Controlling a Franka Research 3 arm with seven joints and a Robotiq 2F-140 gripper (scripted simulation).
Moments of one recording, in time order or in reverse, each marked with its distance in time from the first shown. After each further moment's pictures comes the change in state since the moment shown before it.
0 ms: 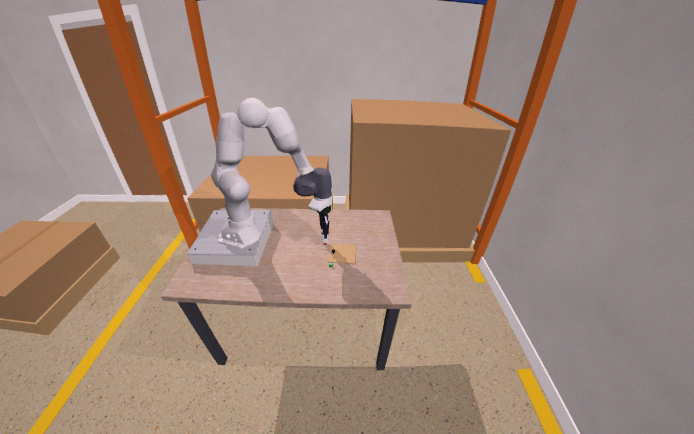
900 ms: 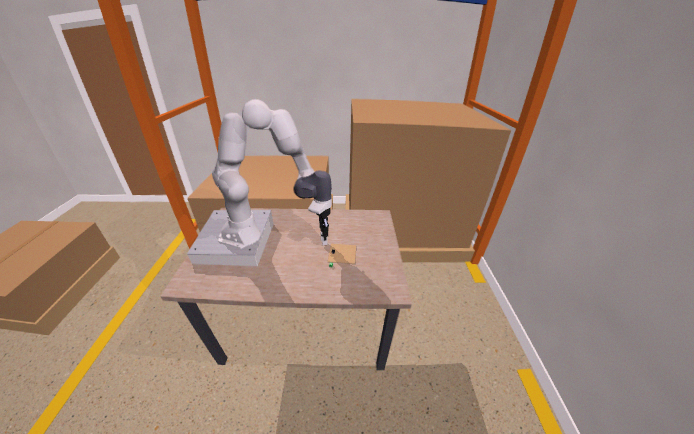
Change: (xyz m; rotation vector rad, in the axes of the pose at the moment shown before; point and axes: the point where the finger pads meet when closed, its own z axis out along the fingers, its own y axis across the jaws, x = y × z) arm 0.003 0.001 0.015 0.000 0.009 0.005
